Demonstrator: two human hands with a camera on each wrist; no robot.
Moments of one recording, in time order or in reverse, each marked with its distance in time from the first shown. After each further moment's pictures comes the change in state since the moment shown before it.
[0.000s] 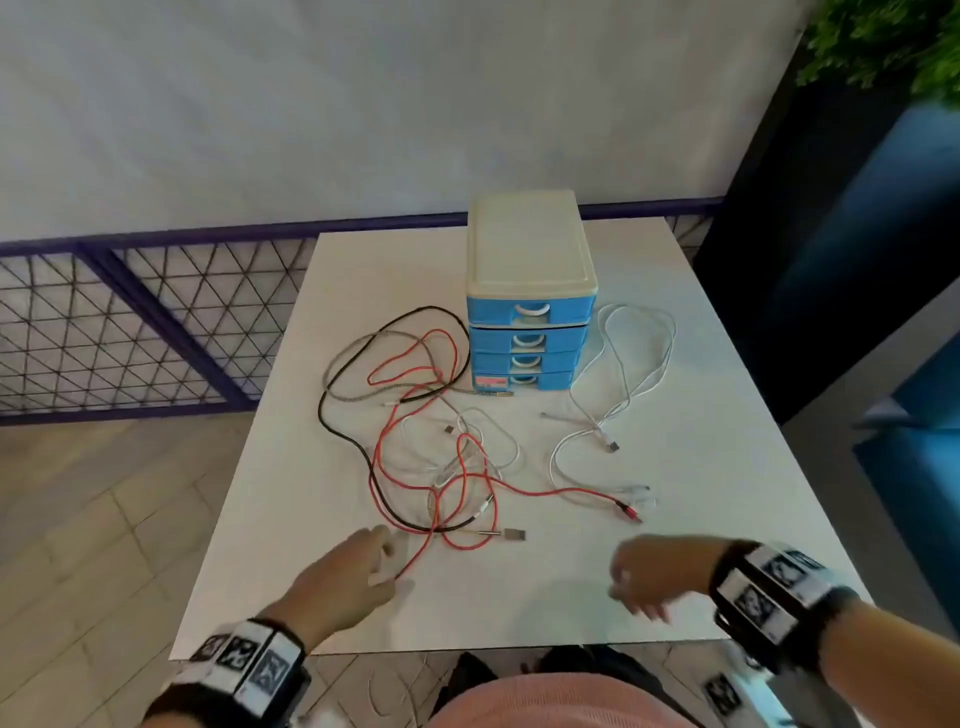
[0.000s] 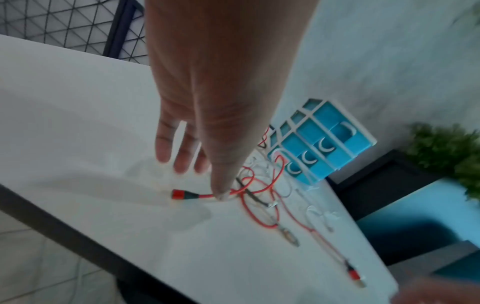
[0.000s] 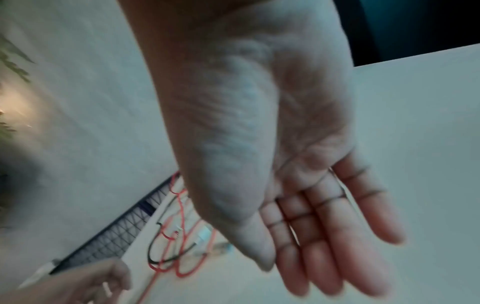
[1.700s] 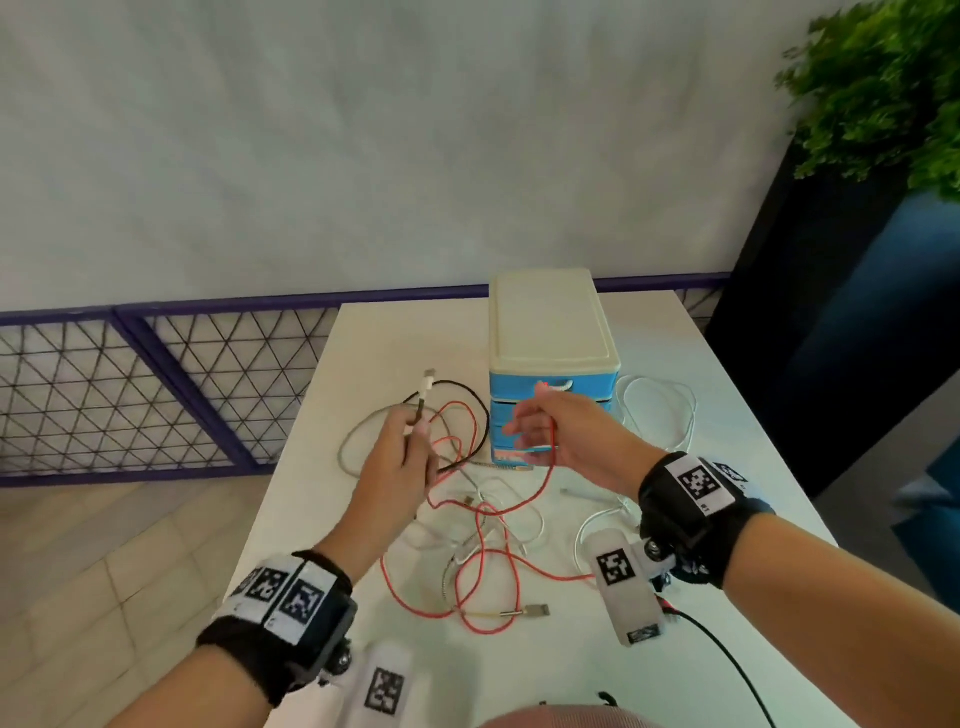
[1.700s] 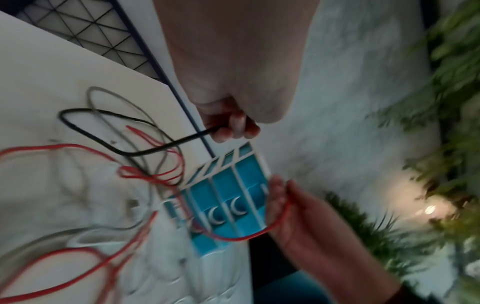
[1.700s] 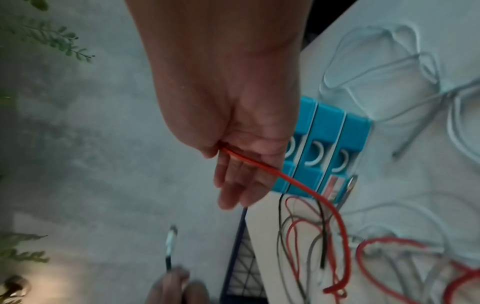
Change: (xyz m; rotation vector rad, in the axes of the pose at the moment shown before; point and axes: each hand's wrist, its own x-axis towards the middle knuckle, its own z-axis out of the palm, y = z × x) left_hand 0.058 0.092 -0.128 -0.826 0.607 0.295; right_hand 0.002 -0.089 -0.162 1.342 0.554 -0.606
